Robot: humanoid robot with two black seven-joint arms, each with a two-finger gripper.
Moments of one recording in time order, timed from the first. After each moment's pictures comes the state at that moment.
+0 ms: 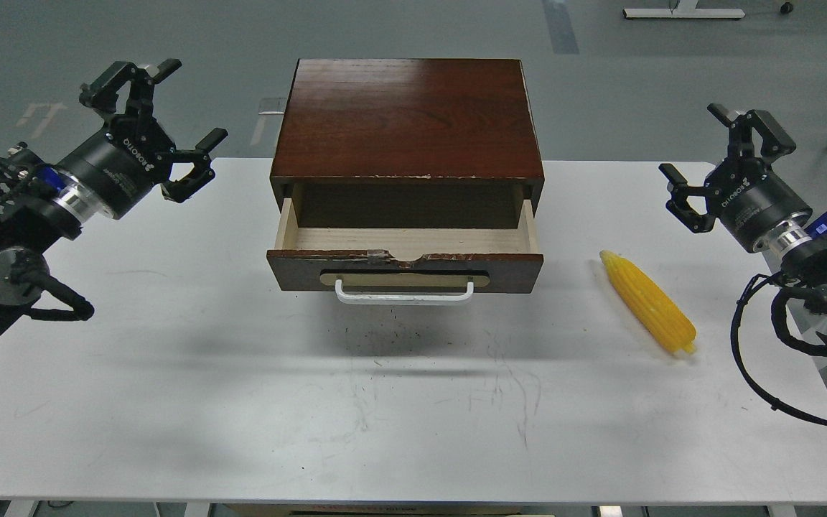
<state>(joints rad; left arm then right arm) -0.75 0.69 -0.54 -1.01 0.05 -0.49 -0.39 0.69 -0.59 0.54 0.77 -0.07 0.49 0.42</state>
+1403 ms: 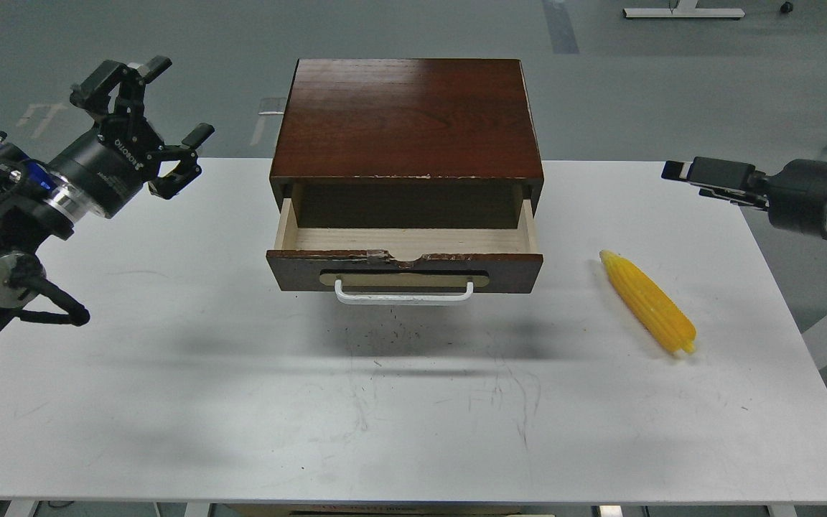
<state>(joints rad) -0.75 0.67 -0.55 -0.94 0.19 -0.49 -0.49 0.91 -0.85 0.38 0.97 -1.38 0.49 0.45</state>
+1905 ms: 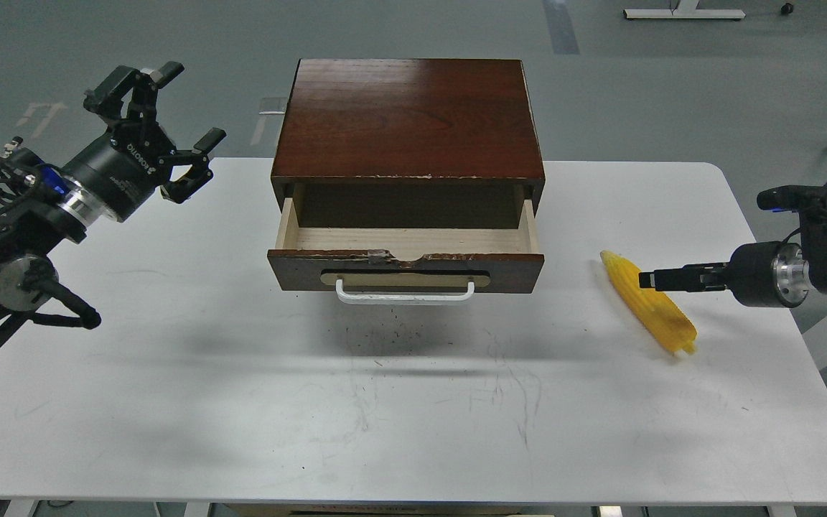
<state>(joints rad) -0.74 0.65 -0.55 -0.94 0.19 -0.49 -0.49 0.91 -0.76 0.18 0.87 -1.54 0.49 0.45</state>
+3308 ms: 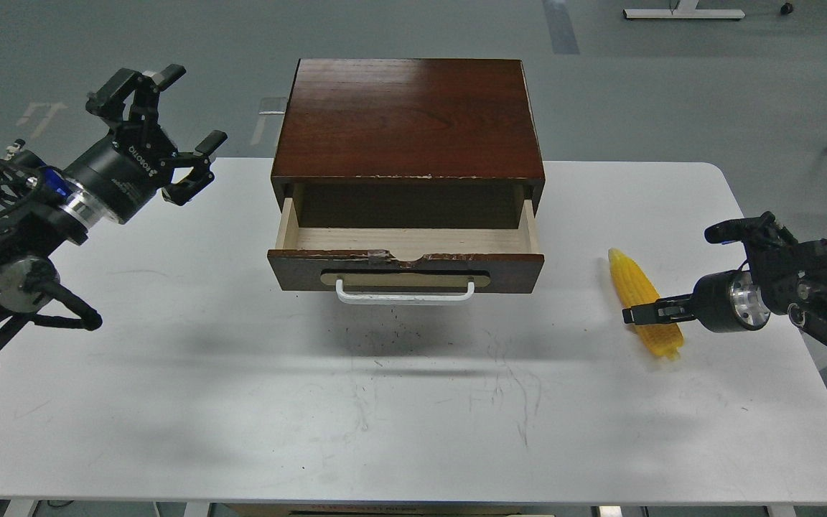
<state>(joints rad) -0.74 0.65 -0.55 -0.94 0.19 -0.49 -0.49 0.94 -0.61 0.01 0.73 -1.54 0.48 0.45</state>
